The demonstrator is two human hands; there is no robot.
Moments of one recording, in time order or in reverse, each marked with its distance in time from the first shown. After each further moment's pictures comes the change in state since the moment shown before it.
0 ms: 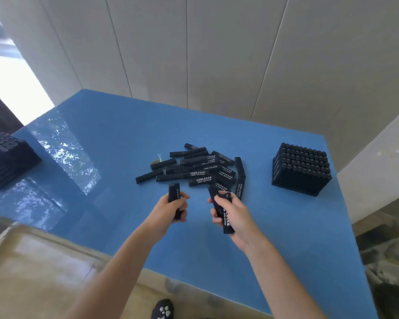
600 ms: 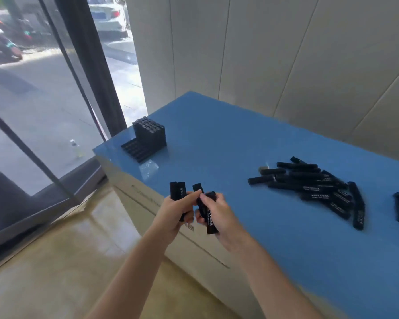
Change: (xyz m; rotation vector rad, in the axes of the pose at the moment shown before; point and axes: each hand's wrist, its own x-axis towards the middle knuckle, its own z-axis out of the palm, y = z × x) left_hand -0.114 -0.001 -0.234 -0.311 0.256 0.109; right_hand -0.030 0.109 0.271 -0.293 -0.343 0.059
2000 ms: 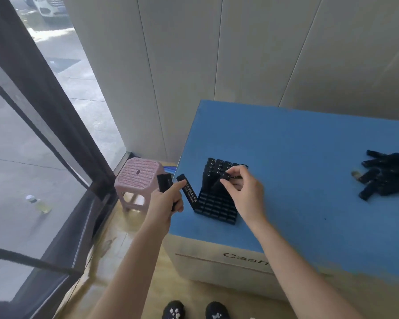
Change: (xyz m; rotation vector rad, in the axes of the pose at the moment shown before) left_hand 0.256 0.172 -0.295 0.134 -0.101 -0.024; right_hand 0.275 -0.028 0.220 -0.588 0.724 -0.601
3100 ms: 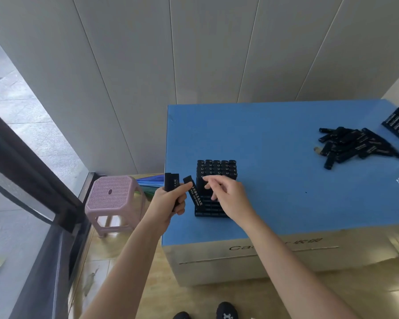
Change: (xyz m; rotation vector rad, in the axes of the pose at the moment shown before) left_hand 0.021 0.028 -0.014 0.152 -0.459 -0.093; right_hand -0.022 -0.036 0.030 -0.022 -0.026 0.194
